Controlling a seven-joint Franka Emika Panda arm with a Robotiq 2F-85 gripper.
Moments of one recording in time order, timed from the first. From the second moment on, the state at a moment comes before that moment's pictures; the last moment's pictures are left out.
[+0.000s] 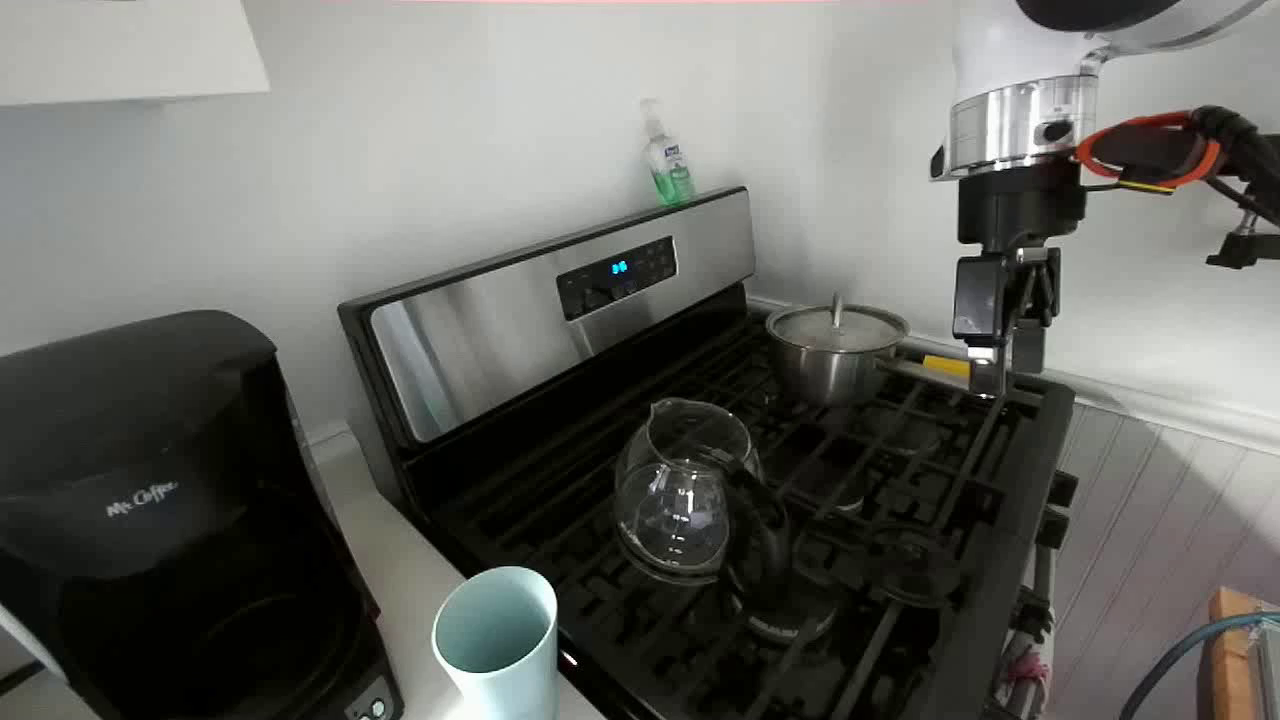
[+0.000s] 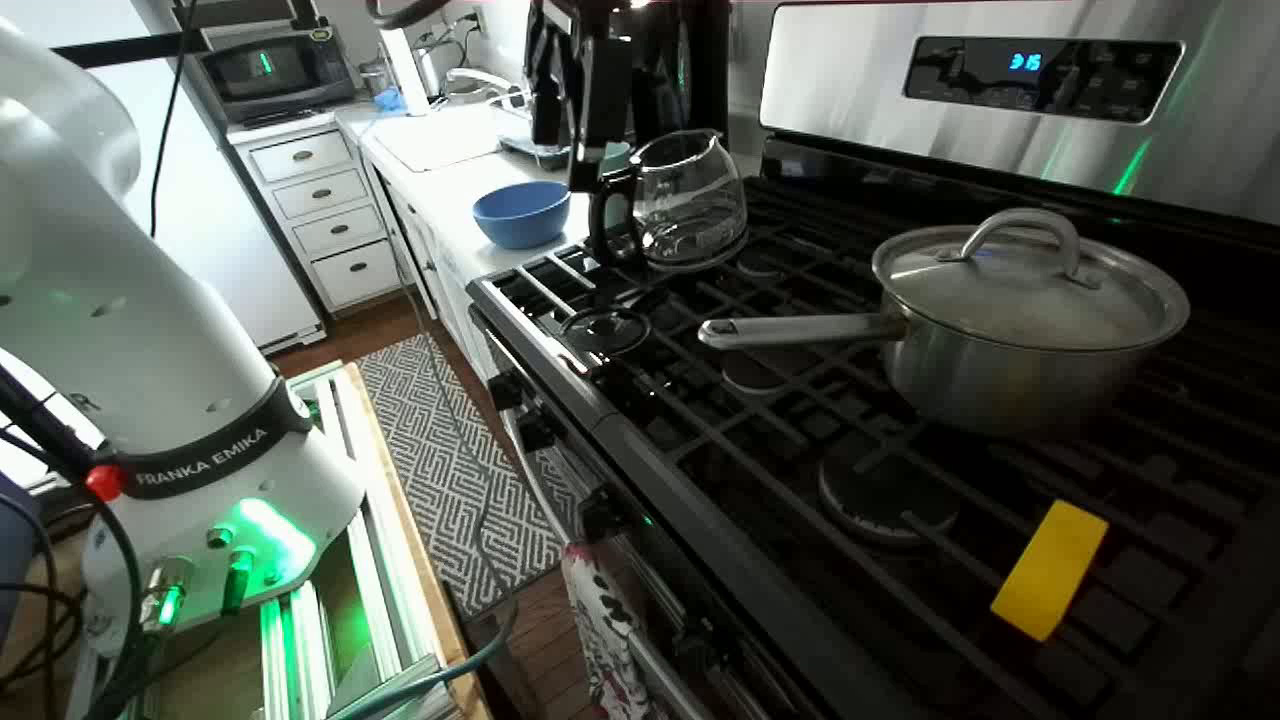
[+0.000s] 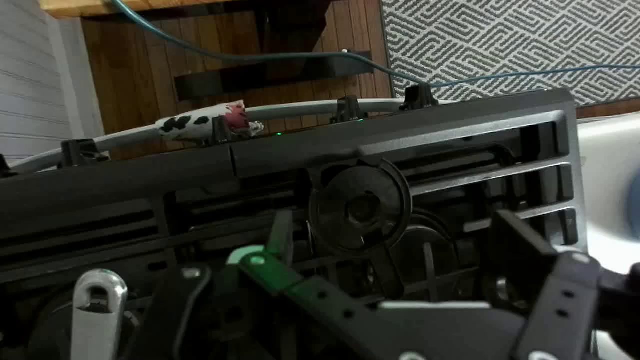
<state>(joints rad) -0.08 -0.45 -0.21 -2.52 0.03 1.82 -0.11</state>
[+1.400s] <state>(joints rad) 0.03 -0.37 0.08 -2.46 0.17 1.97 0.22</state>
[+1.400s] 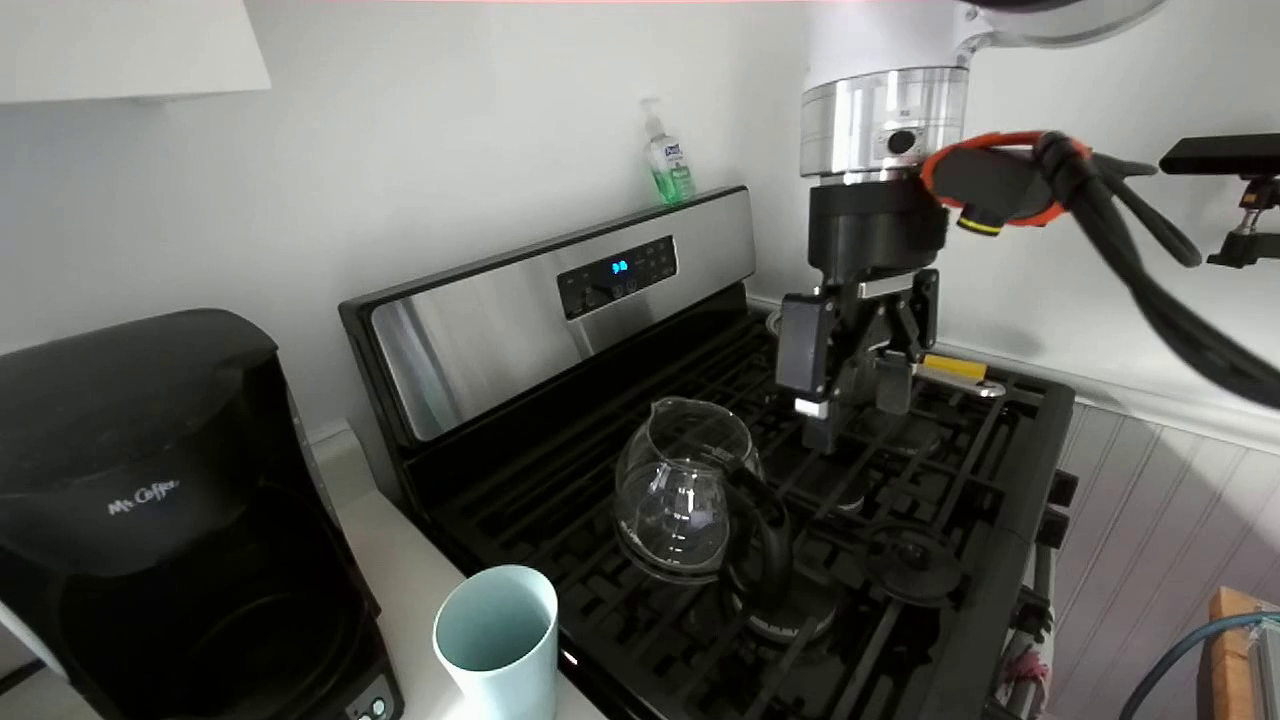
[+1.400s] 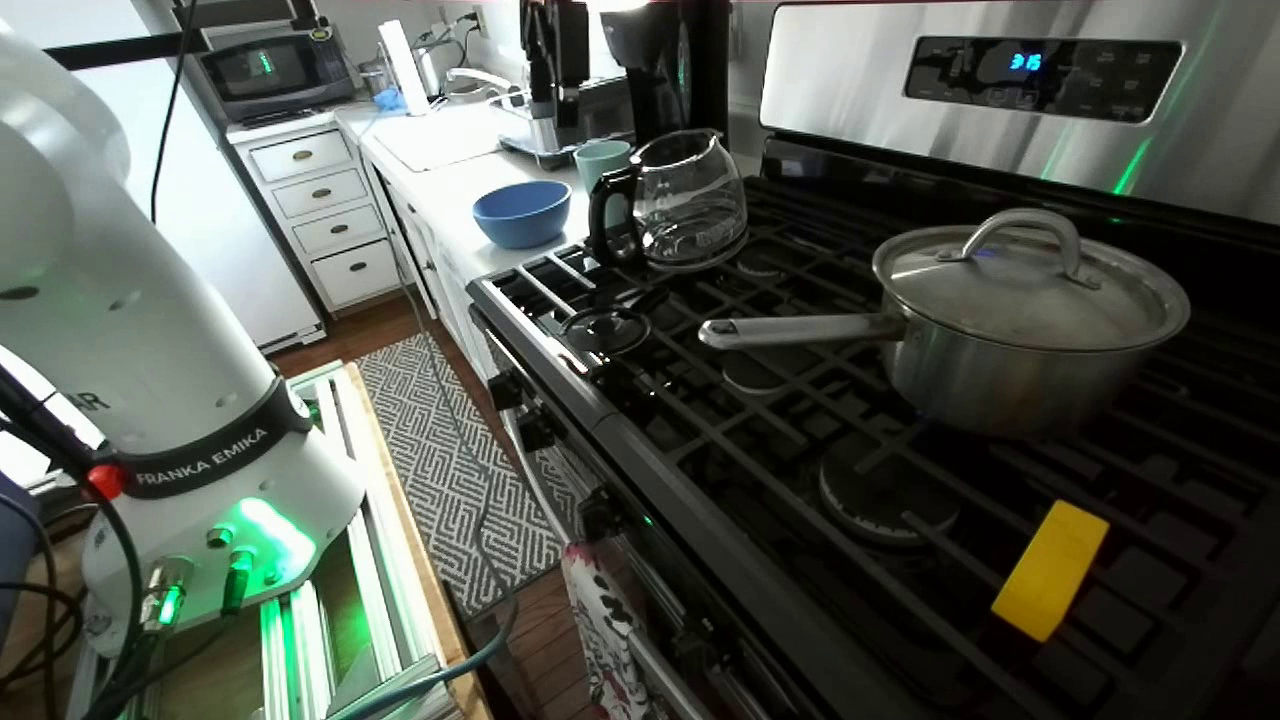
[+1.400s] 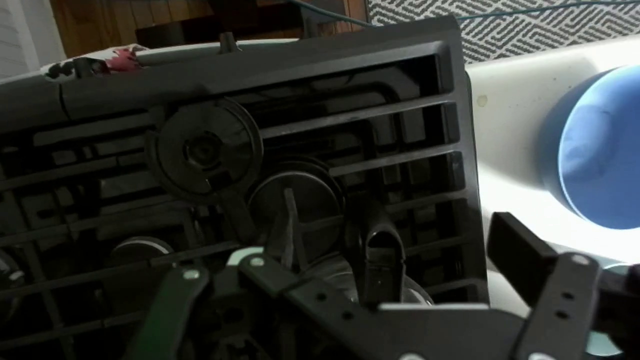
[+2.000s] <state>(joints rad) 0.03 -0.15 0.14 -2.36 0.07 2.12 0.45</state>
